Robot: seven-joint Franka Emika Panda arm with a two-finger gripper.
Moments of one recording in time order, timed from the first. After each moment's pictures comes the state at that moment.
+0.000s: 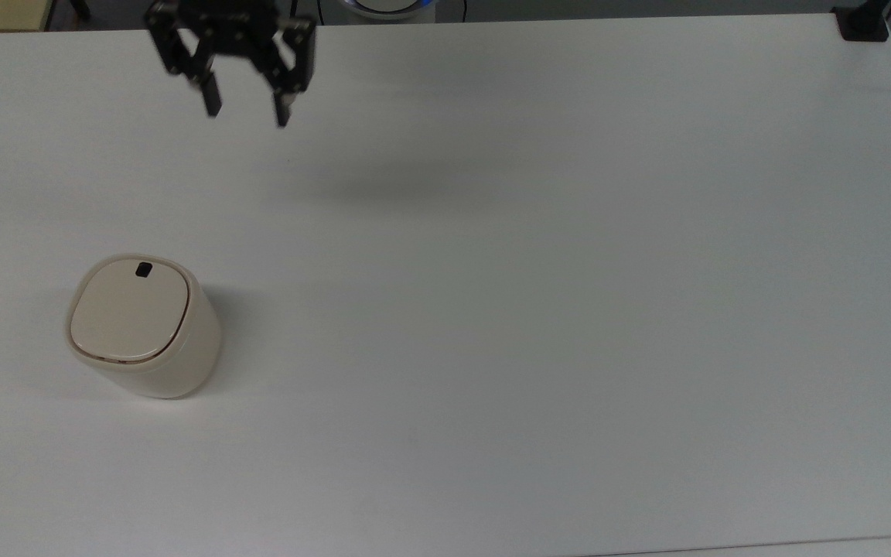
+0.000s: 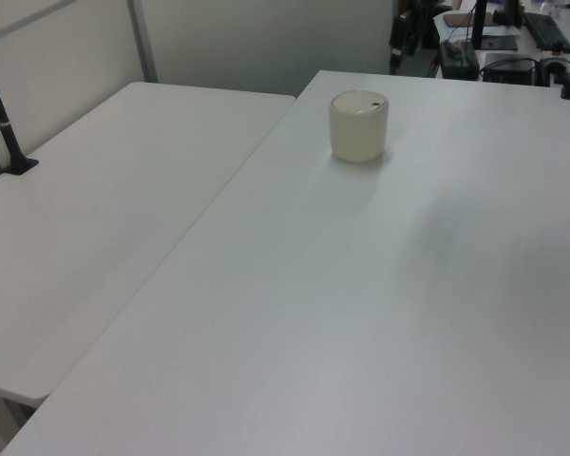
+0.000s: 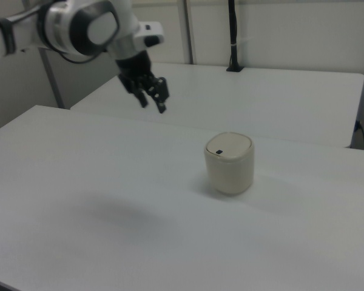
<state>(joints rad) -0.07 0.09 -0.05 -1.59 -0.01 1.94 0.03</state>
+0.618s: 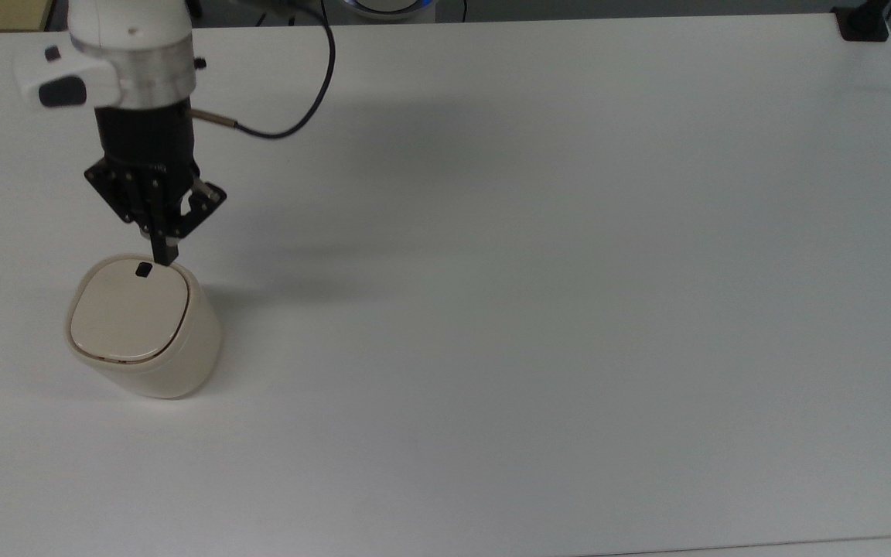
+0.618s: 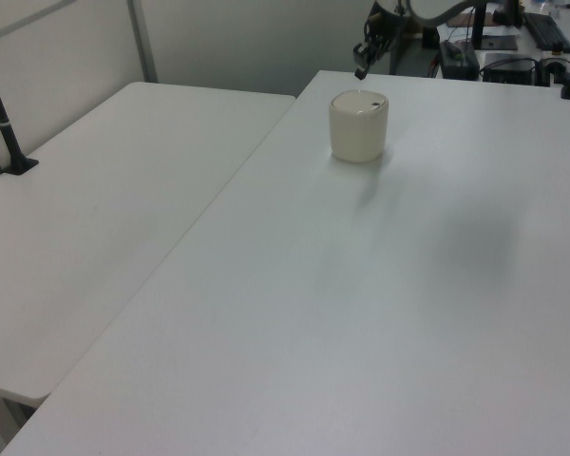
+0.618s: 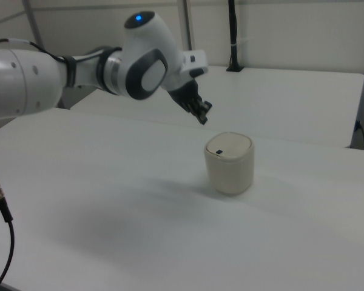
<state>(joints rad) -0.11 0.34 -0.10 -1.55 -0.01 2.35 0.09</state>
